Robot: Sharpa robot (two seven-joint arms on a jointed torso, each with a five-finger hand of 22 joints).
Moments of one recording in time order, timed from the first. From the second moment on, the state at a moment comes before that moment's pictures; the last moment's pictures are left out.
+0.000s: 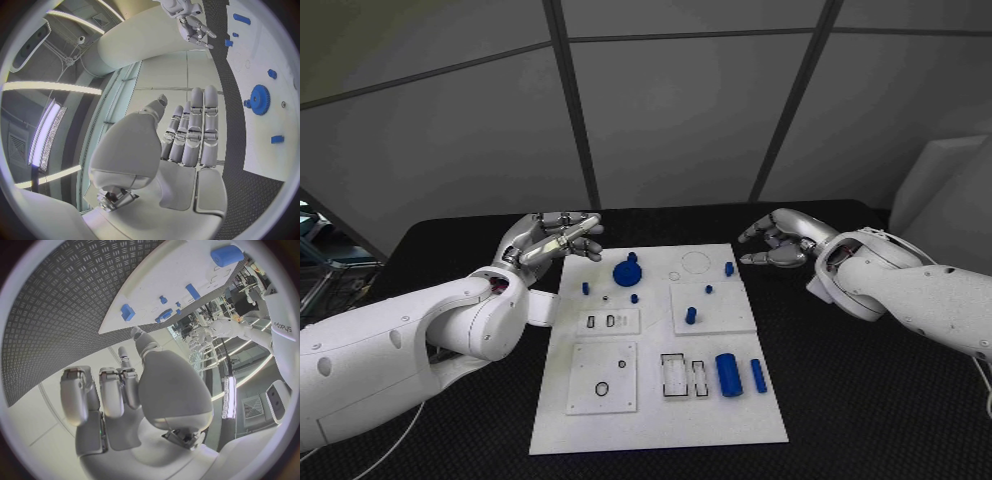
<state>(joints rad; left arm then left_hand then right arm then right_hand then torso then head) 1.12 -0.92 0.06 1.60 -0.09 -0.38 0.45 1.37 -0.06 0.25 0.06 0.07 0.94 0.22 0.11 0.07 1.08 0.15 0.10 0.07 1.25 0.07 0.22 0.42 0.19 1.03 0.17 0.63 0.34 1.20 -0.87 0.03 1.31 -1.26 -0.33 0.07 1.37 -0.08 0.14 0.02 0.24 0.93 0.16 0.10 0.07 1.46 0.07 1.53 1.31 1.46 -0.01 1.57 1.31 0.02 1.47 0.10 1.55 1.31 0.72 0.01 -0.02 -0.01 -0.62</state>
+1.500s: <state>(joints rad) 1.12 -0.91 0.06 1.58 -0.09 -0.37 0.45 1.37 -0.06 0.26 0.06 0.07 0.94 0.22 0.11 0.07 1.08 0.15 0.10 0.07 1.25 0.07 0.21 0.42 0.19 1.02 0.17 0.63 0.35 1.16 -0.78 0.03 1.21 -1.26 -0.24 0.10 1.39 -0.06 0.14 0.00 0.25 0.94 0.16 0.10 0.07 1.46 0.07 1.53 1.31 1.46 0.00 1.57 1.31 0.02 1.47 0.10 1.55 1.31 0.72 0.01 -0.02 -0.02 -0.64</state>
